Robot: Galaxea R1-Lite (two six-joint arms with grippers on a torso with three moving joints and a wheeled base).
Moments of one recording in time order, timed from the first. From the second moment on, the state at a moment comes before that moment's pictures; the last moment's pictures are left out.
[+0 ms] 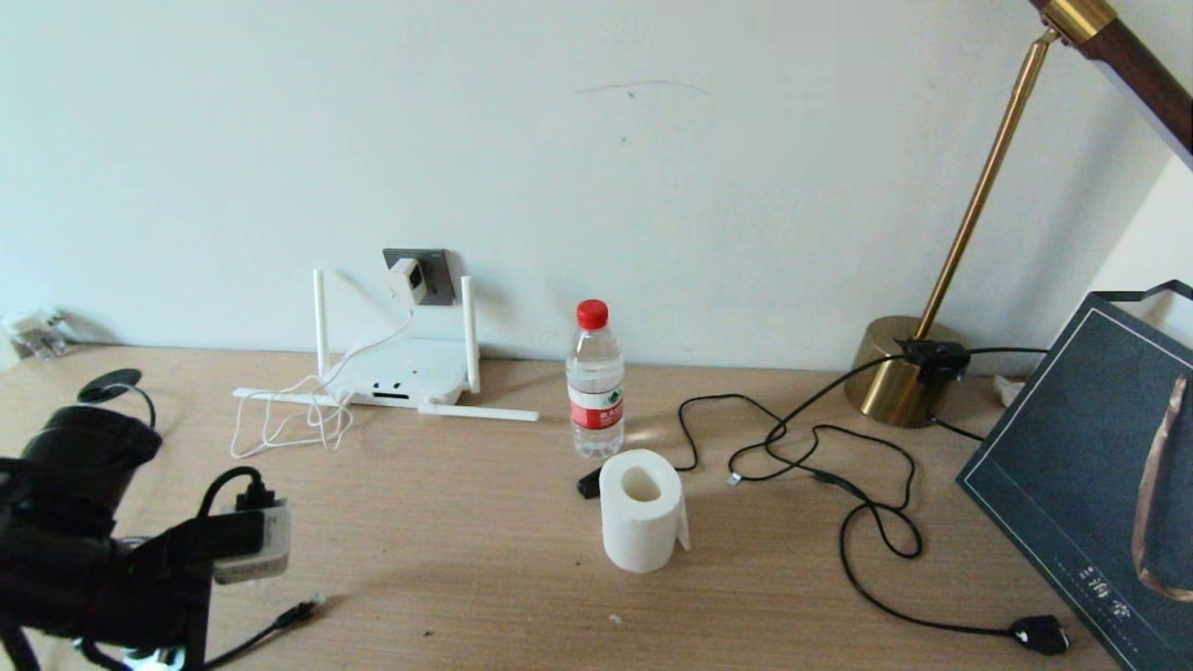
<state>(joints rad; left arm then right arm) 0.18 1.58 -0.77 0.41 -0.22 1.28 0.00 0.00 -0.12 0.30 0.02 -0.07</state>
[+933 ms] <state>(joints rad) 0.19 1.70 -0.78 0.35 -0.24 1.28 0.00 0.00 -0.12 0.30 0.03 -0.07</state>
